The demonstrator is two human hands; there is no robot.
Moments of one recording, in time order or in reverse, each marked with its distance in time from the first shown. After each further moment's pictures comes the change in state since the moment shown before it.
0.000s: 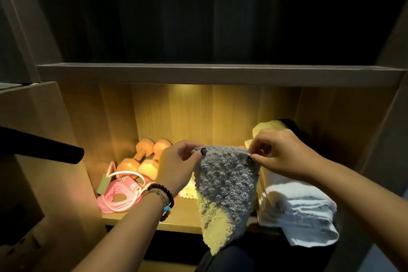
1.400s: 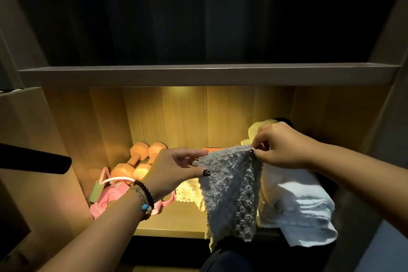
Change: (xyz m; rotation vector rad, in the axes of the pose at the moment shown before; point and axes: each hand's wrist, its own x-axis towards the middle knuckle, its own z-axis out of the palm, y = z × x) left_hand 0.008 0.004 -0.018 -0.191 -0.383 -0.066; right_hand 0.017 0.008 -0.013 -0.209 -0.146 0.073
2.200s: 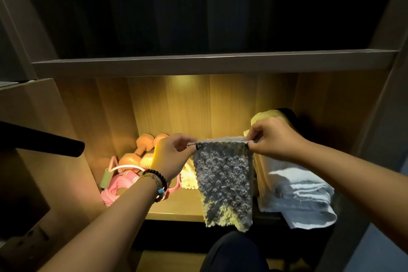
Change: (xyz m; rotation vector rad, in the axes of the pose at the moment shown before) left_hand 0.006 -0.024 -0.001 0.280 0.298 0.041; right_hand -0.002 -0.012 0.029 0.301 0.103 0.170
